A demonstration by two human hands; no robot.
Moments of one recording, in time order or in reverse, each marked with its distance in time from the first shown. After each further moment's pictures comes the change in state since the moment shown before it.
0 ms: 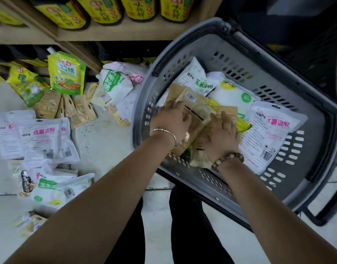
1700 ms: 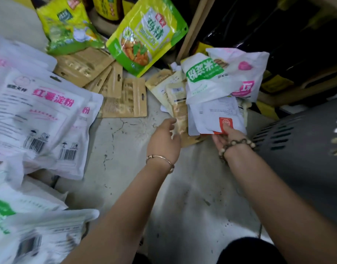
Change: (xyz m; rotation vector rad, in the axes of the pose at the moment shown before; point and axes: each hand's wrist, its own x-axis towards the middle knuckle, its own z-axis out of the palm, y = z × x) left_hand 0.078 -0.351 0.152 -1.015 0.450 -0.231; right_hand 0.168 -0.205 0.274 1.566 0.009 0.395
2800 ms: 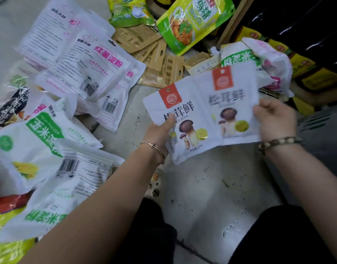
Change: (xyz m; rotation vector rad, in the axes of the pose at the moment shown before) left_hand -0.059 -0.063 -0.037 -0.919 0.140 -0.359; right_hand -0.050 0.006 -0.038 -0.815 -0.270 -0.844
